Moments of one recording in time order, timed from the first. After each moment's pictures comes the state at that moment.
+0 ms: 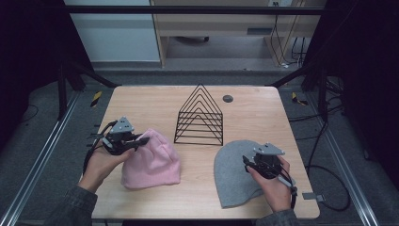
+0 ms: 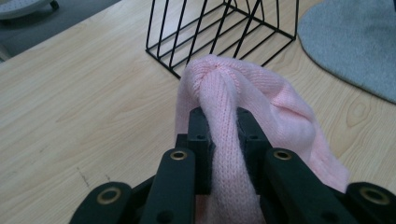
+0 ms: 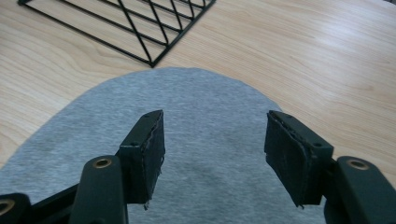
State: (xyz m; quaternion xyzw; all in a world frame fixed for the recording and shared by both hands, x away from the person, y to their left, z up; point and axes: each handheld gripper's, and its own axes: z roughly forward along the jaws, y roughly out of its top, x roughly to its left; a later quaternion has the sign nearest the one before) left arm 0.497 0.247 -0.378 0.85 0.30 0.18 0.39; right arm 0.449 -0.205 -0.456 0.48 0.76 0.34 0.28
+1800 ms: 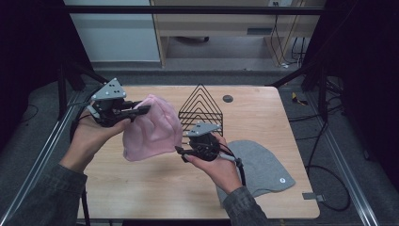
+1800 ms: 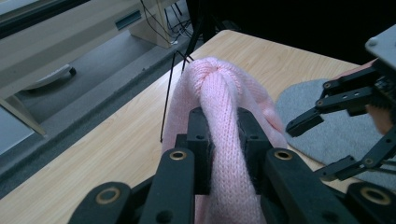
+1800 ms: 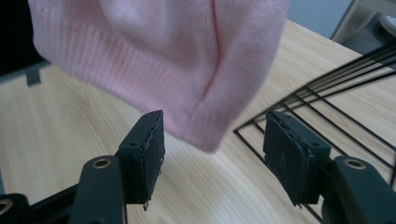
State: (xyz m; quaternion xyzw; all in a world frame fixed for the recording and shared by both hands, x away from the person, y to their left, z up) left arm 0.493 0.229 -0.251 0.83 0.25 0.22 0.45; right arm 0.472 -0.034 -0.372 0.30 0.83 0.45 0.16
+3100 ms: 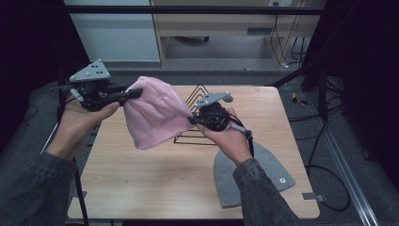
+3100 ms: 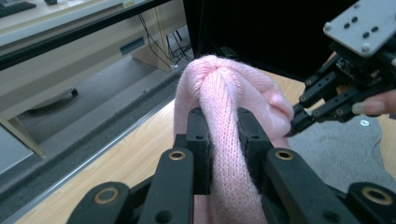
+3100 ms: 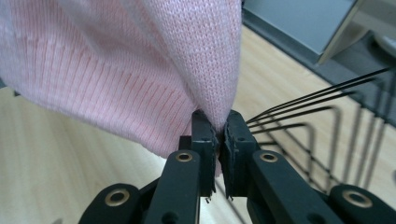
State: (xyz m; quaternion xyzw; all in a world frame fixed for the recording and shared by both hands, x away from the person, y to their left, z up) left arm 0.506 0.245 -0.213 0.80 0.25 0.23 0.49; right arm 0.523 -0.061 -0.314 0.27 0.84 0.44 0.17
